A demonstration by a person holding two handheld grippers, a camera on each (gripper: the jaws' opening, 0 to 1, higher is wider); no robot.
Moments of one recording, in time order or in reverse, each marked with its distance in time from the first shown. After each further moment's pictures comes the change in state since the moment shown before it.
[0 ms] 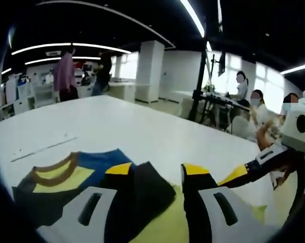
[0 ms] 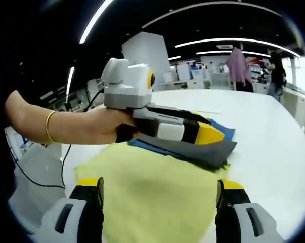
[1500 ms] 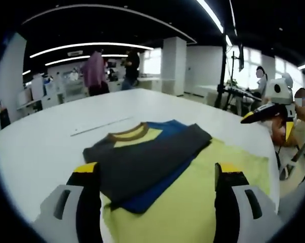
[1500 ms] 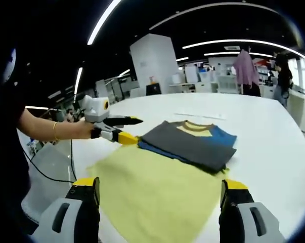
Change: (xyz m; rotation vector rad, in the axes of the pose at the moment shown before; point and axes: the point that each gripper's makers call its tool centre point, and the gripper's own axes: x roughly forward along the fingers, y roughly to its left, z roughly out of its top) left arm -0.184 0.102 -0.059 0.007 0.072 0.243; right arm -0.032 0.013 0.014 -0.015 -0.010 0.072
